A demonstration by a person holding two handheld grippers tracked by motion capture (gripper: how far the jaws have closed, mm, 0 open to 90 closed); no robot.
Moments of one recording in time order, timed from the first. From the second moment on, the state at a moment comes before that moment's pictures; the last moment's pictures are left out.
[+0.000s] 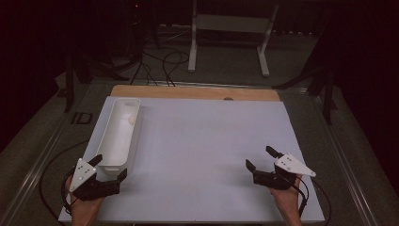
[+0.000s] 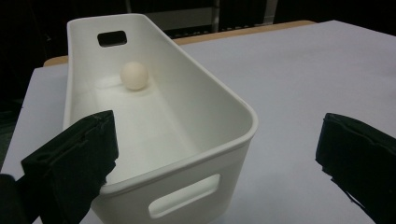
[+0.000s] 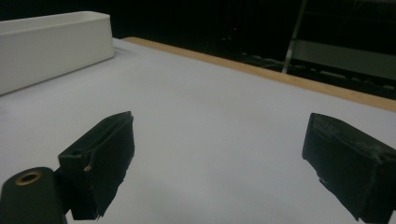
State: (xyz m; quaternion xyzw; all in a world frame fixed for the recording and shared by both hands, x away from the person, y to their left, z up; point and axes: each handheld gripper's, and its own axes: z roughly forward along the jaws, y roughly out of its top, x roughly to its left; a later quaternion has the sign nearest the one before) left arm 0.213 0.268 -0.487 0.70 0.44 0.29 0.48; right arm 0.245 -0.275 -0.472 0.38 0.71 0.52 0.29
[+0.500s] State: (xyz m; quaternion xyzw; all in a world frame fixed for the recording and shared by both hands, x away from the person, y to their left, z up) left arm 0.213 0.268 -0.487 0.70 0.44 0.30 0.47; right arm 0.241 -0.276 -0.470 0.38 0.70 0.52 0.30
